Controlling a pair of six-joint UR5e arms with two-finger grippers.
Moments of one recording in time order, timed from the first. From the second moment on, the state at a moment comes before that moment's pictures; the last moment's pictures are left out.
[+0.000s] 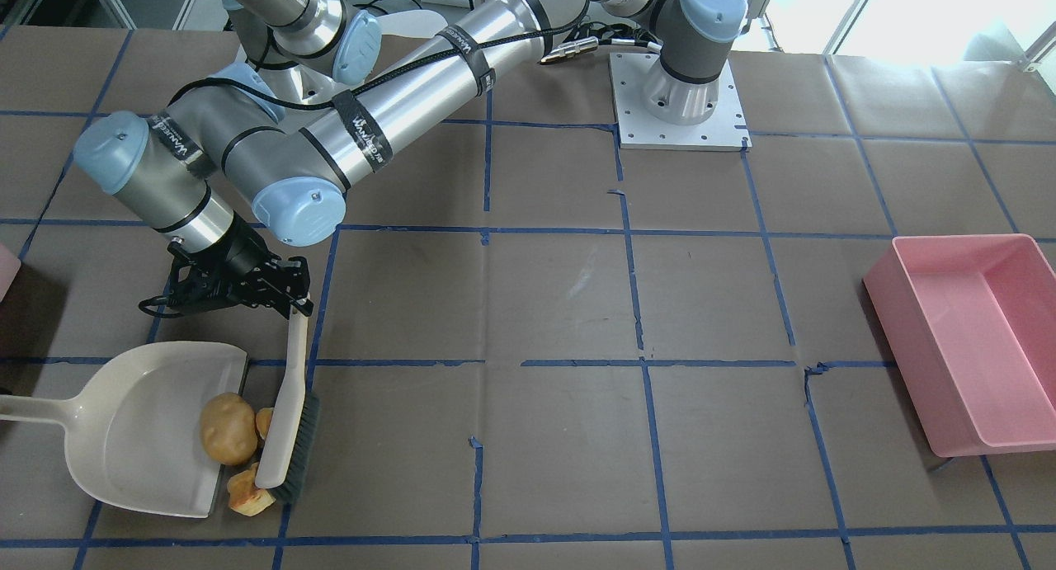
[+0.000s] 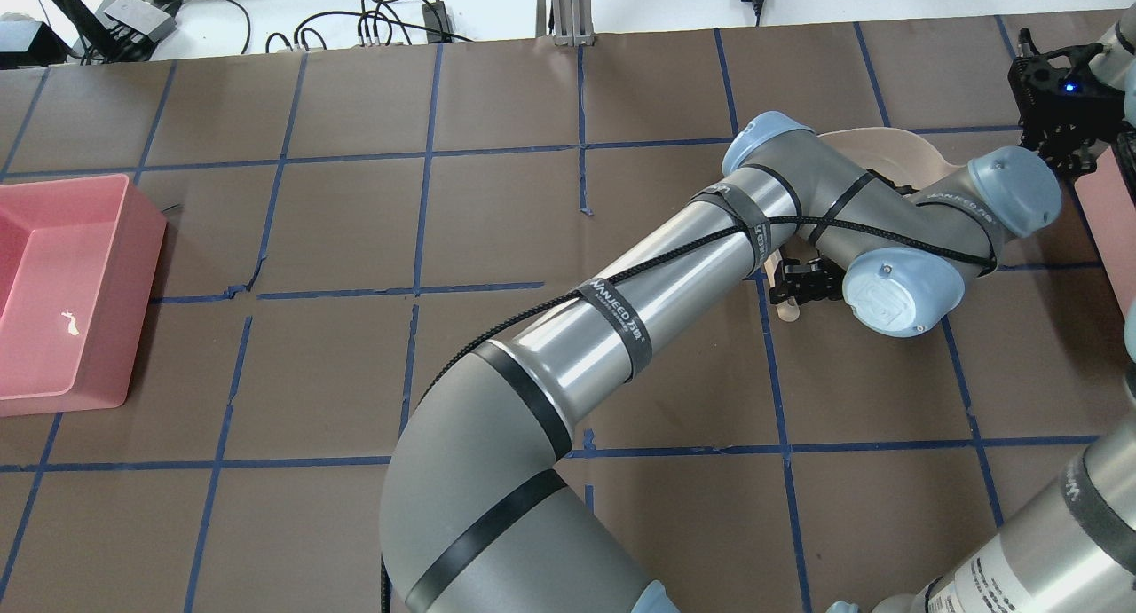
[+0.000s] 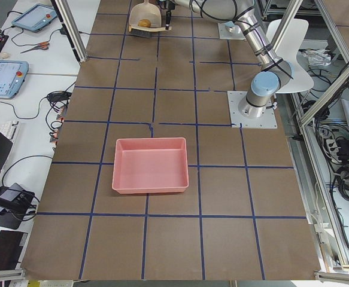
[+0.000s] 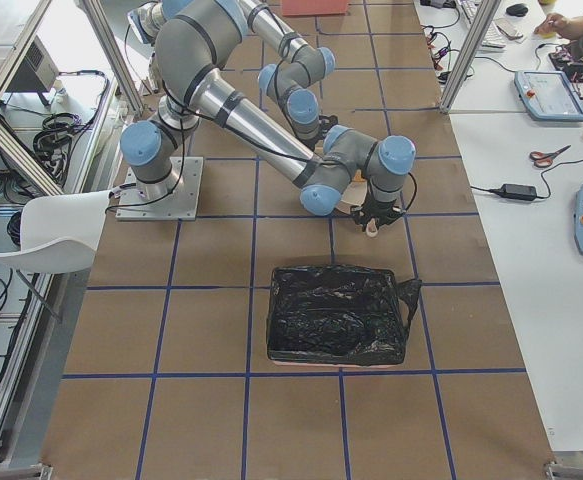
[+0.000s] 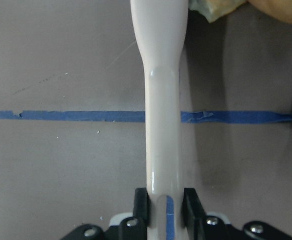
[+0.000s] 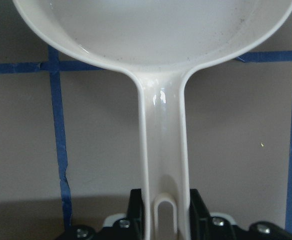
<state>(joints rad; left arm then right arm) -2.42 -2.62 -0.67 -1.61 1.90 -0.88 1.06 -1.04 1.47 -2.01 -1.56 -2.05</state>
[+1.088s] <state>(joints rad) -2.44 -2.61 -0.66 -1.44 1.85 -0.21 1.06 -1.04 1.47 -2.01 -1.56 -2.04</state>
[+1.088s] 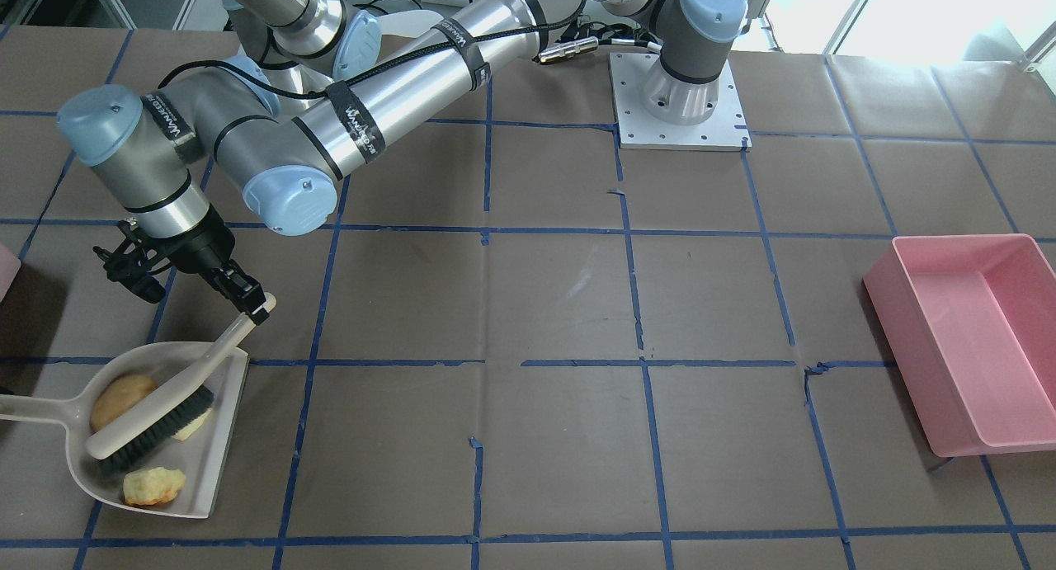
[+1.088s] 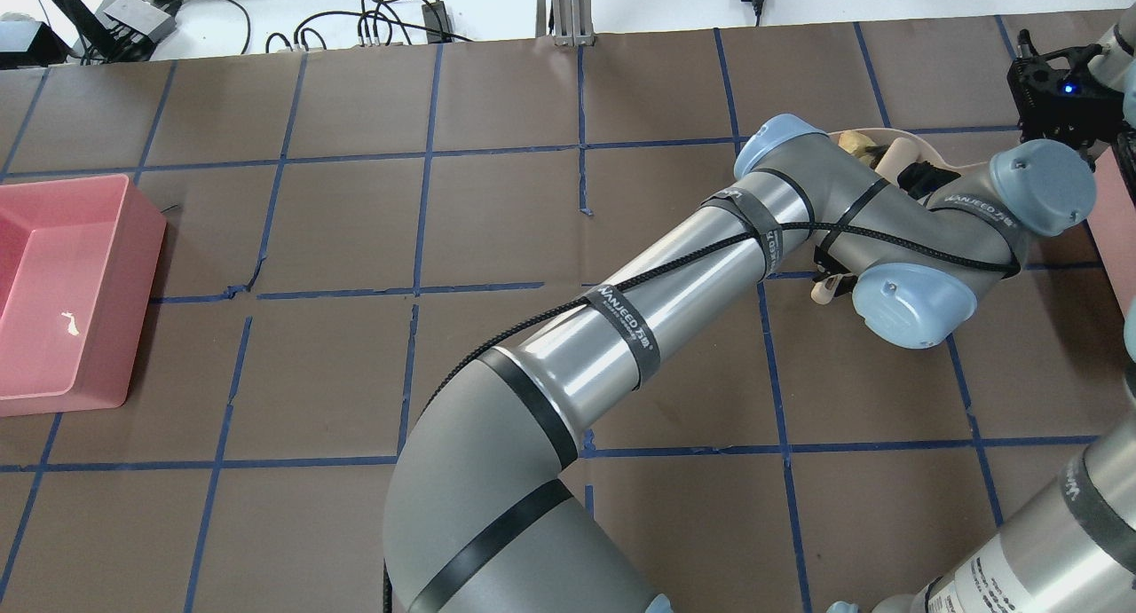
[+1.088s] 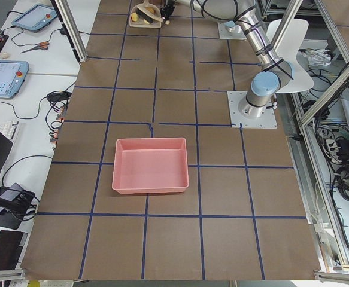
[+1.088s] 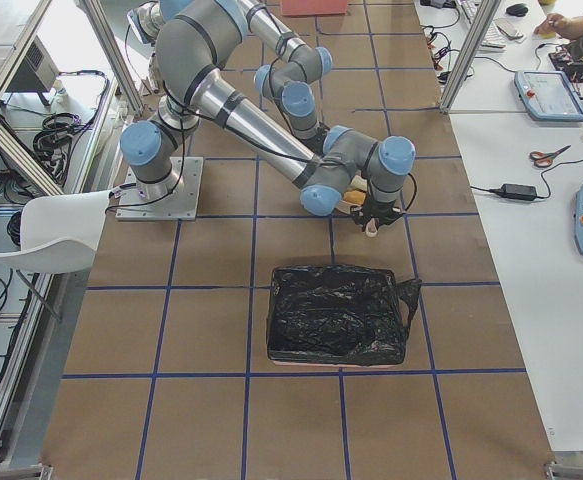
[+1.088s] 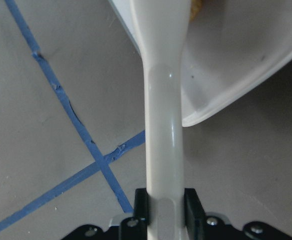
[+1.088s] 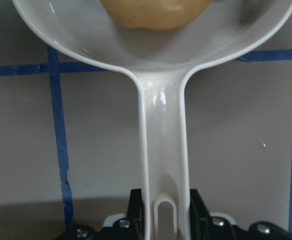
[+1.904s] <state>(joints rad) -2.44 -2.52 -0.70 -1.45 1.84 -0.19 1.05 -1.04 1.47 -2.02 -1.52 -2.04</state>
